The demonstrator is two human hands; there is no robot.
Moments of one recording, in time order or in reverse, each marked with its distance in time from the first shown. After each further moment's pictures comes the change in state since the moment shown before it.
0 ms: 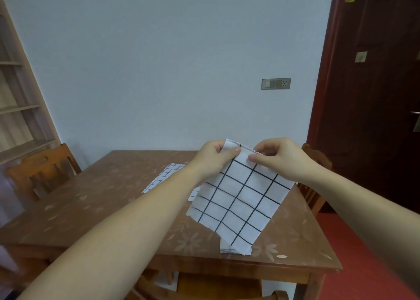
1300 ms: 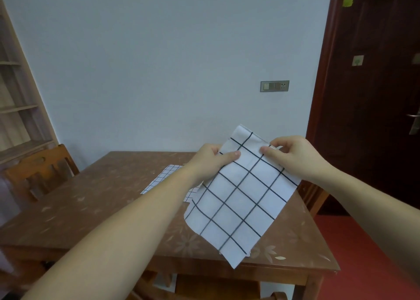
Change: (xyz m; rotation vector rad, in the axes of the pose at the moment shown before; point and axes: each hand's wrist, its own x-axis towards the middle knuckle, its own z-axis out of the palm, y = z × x) left_hand -0.009 0.006 -0.009 0.070 -0.025 -0.070; right_hand -0.010 0.001 -0.020 0.012 0.064 0.016
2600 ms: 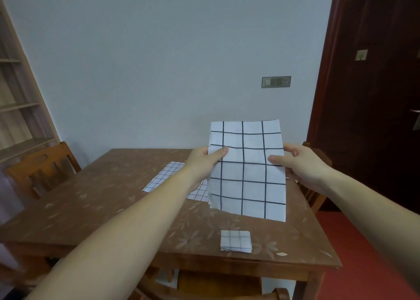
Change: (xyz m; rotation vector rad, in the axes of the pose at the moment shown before) left_hand 0.011 -0.030 -0.003 -0.257 0.154 -0.109; right_hand -0.005 0.030 0.011 0.585 -0.137 0.276
